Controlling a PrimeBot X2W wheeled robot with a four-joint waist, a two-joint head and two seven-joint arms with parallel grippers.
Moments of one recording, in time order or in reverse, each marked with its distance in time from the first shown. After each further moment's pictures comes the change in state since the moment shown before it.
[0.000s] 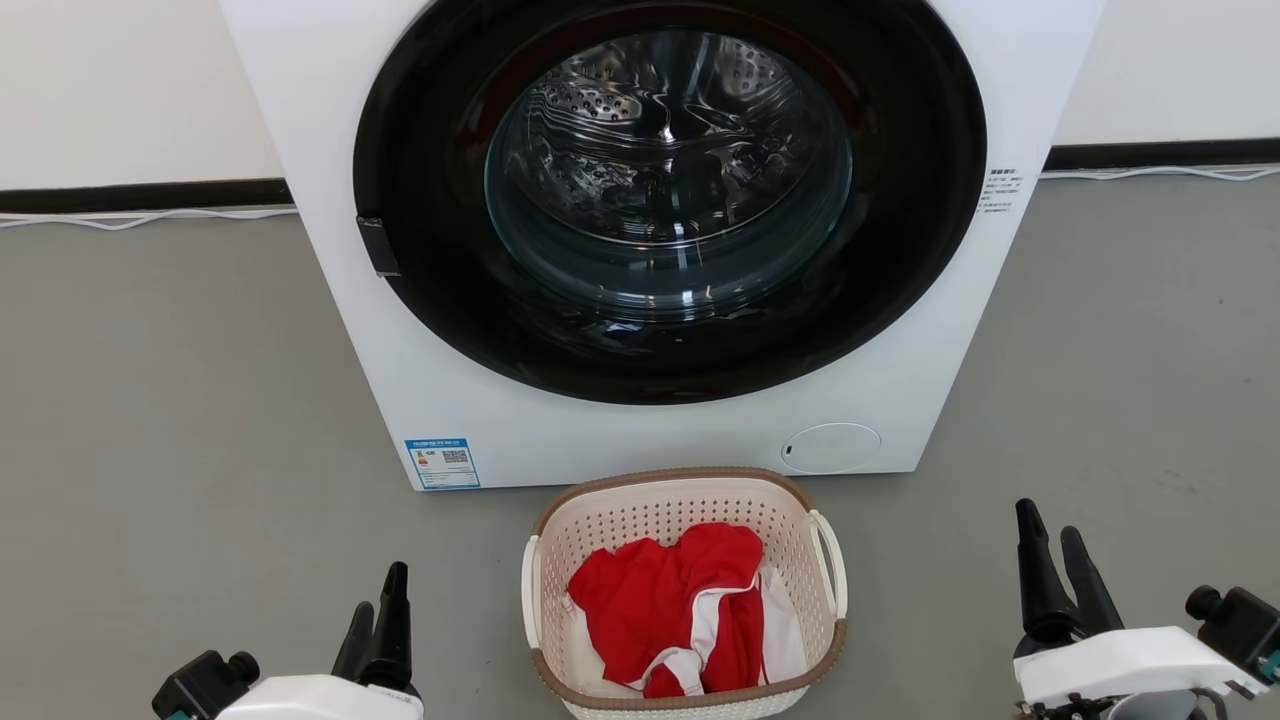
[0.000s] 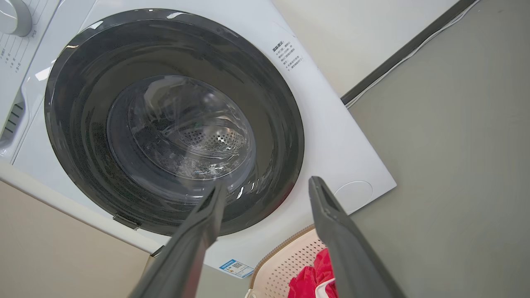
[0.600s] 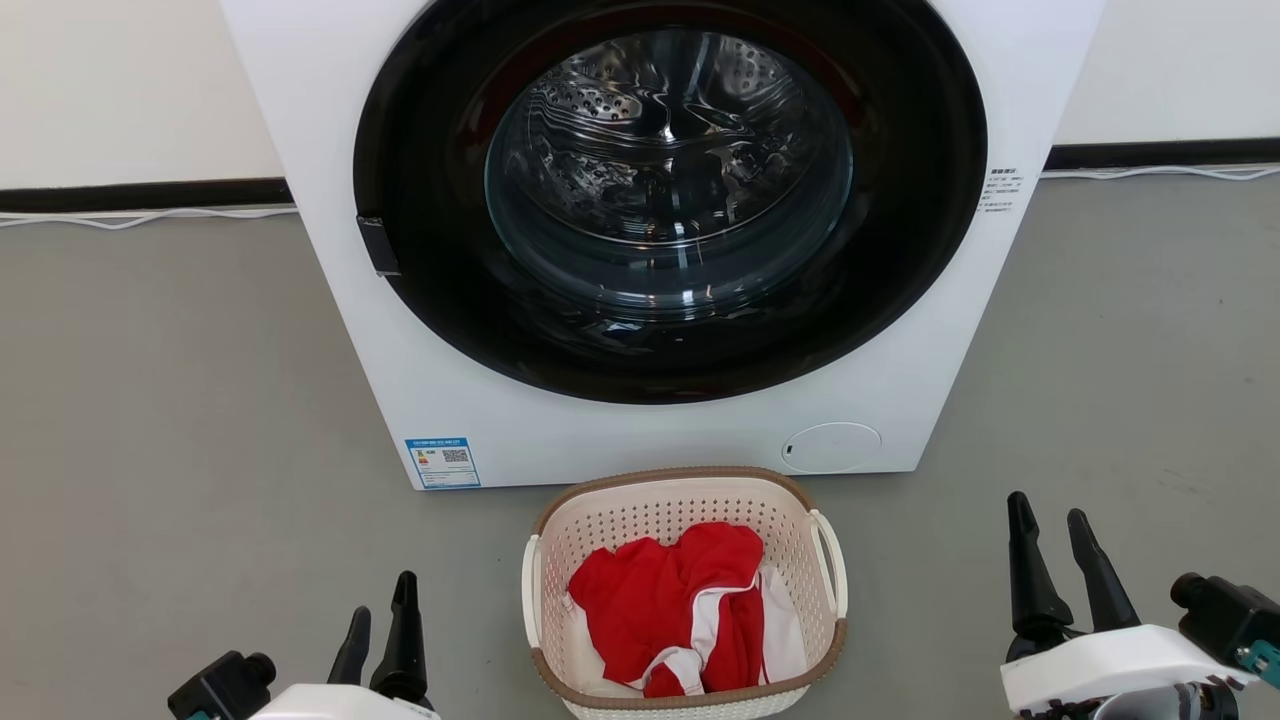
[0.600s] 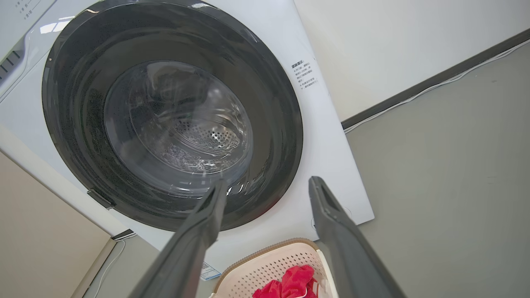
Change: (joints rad) left arm 0.018 0.002 -0.032 -0.010 0.156 0.036 -0.053; right arm 0.000 0.000 -0.001 -0.013 -0.234 0.000 -0.051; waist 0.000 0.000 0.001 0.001
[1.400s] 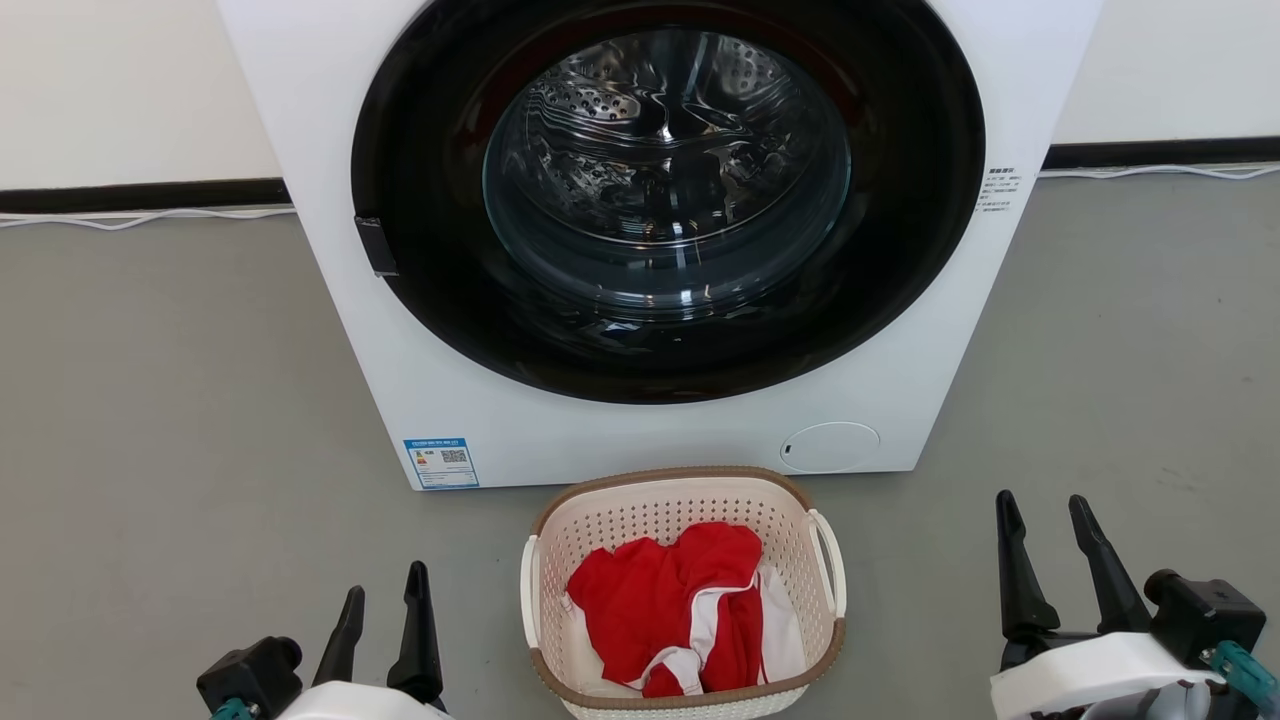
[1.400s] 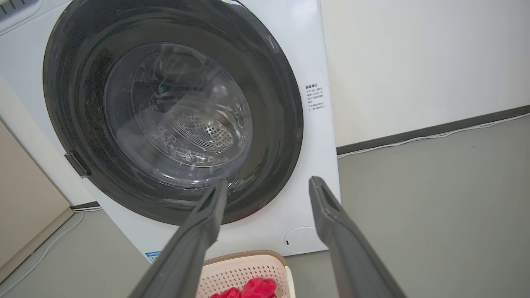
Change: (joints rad) left arm 0.001 0.003 -0.024 -0.015 0.254 0.025 -0.064; right arm 0.000 0.000 -0.003 0.001 -0.251 0.000 -0.063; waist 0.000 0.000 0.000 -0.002
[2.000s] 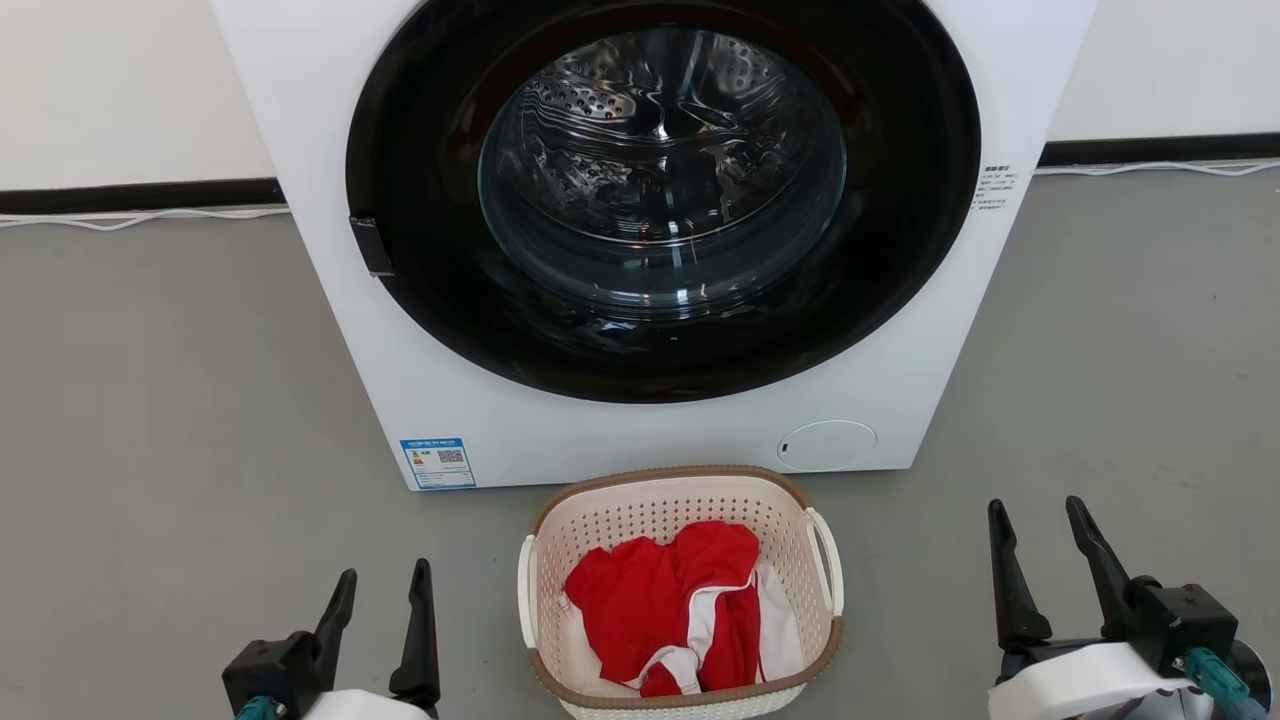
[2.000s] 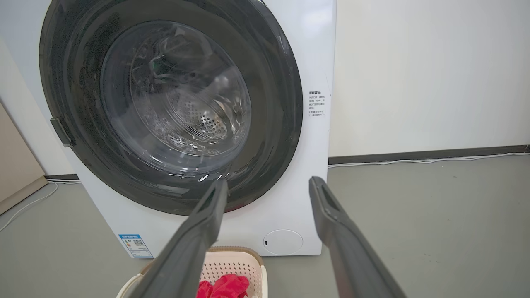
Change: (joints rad) left arm 0.000 0.001 0.037 0.007 0.307 -0.057 -0.045; right arm 0.000 0.000 -0.012 0.022 -0.179 0.000 -0.046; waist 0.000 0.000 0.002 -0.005
